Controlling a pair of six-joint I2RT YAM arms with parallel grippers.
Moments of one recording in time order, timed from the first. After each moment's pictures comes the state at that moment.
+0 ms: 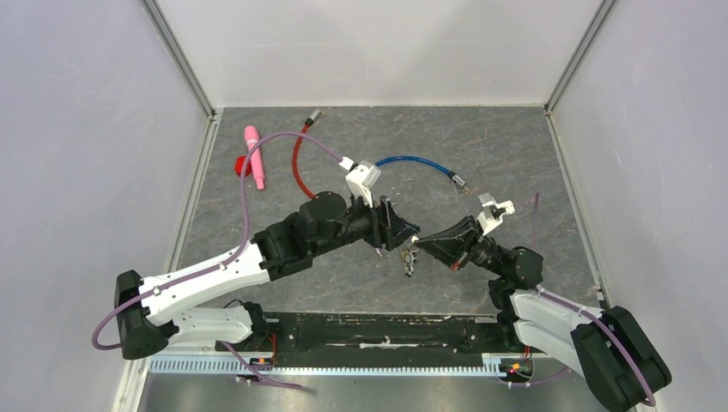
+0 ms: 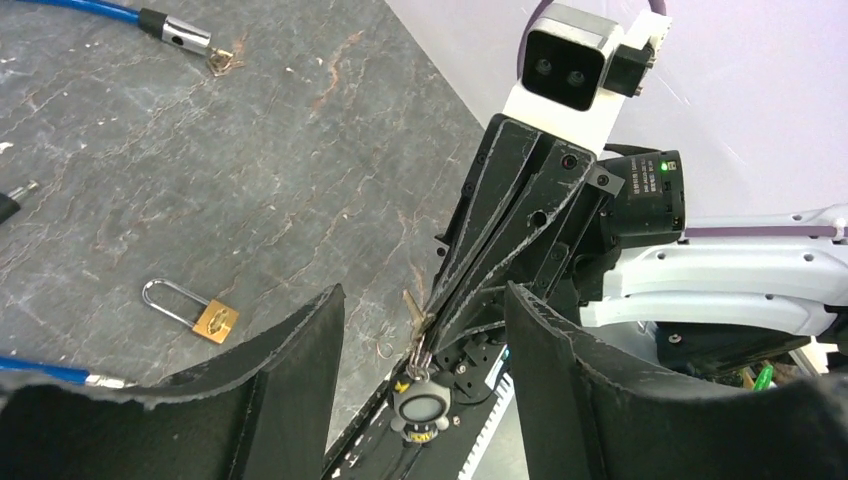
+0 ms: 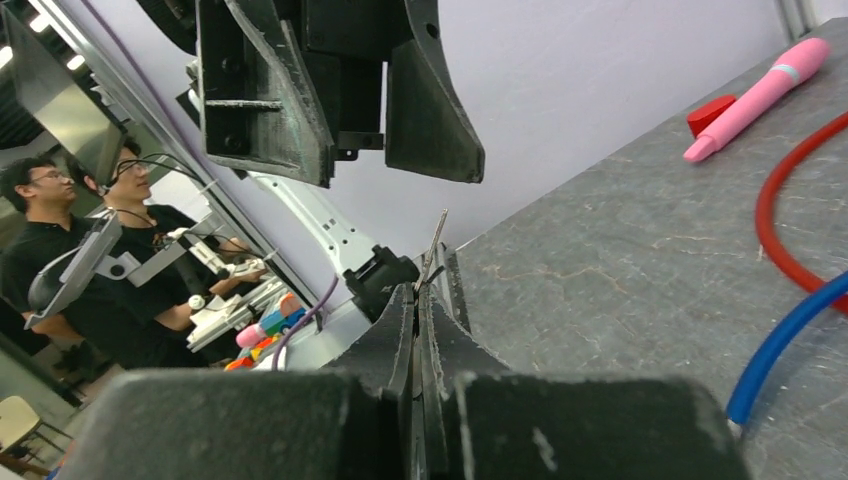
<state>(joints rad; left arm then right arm) -1.10 1.11 0.99 -0.09 -0.04 -0.63 0.44 0.97 0.05 1.47 -0.72 0.99</state>
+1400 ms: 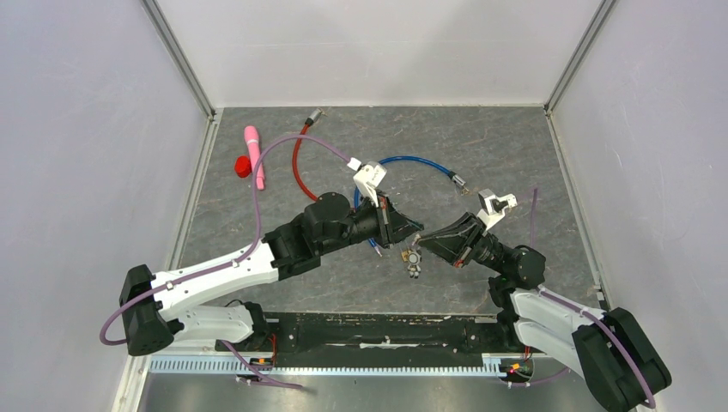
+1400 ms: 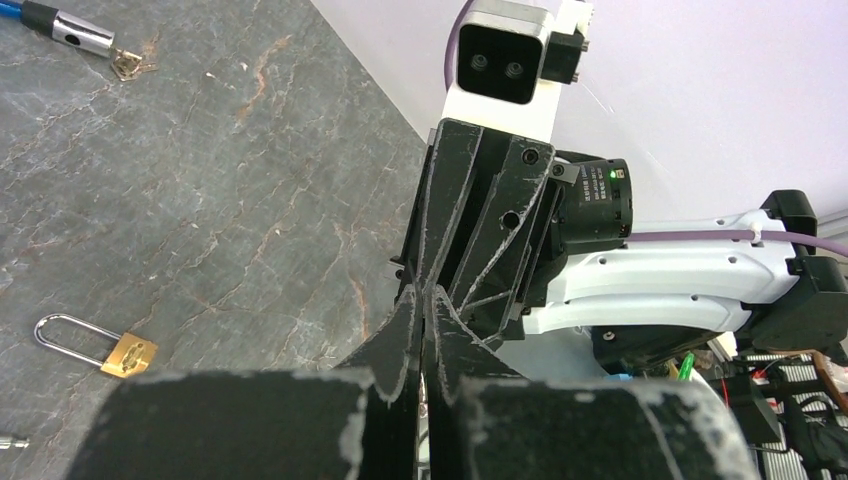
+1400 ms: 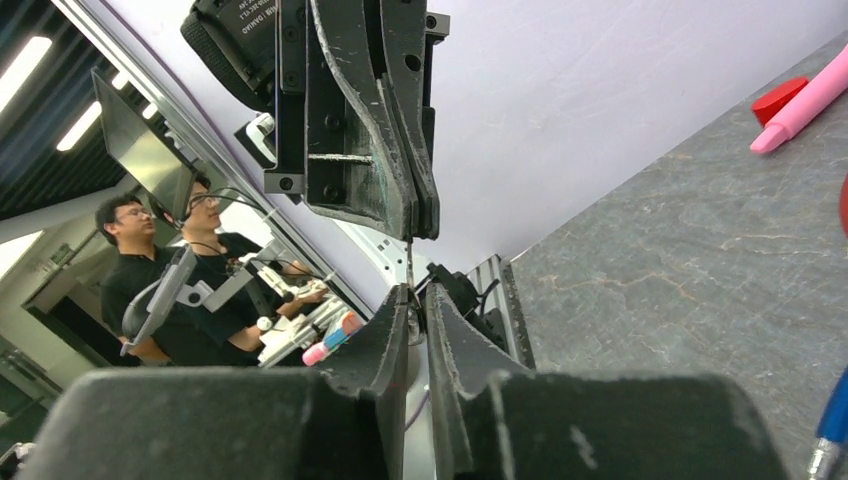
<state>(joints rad) -1.09 1.16 0.96 0.09 0.05 -0.72 0.43 0.96 0.08 1.50 -0.73 1.18</state>
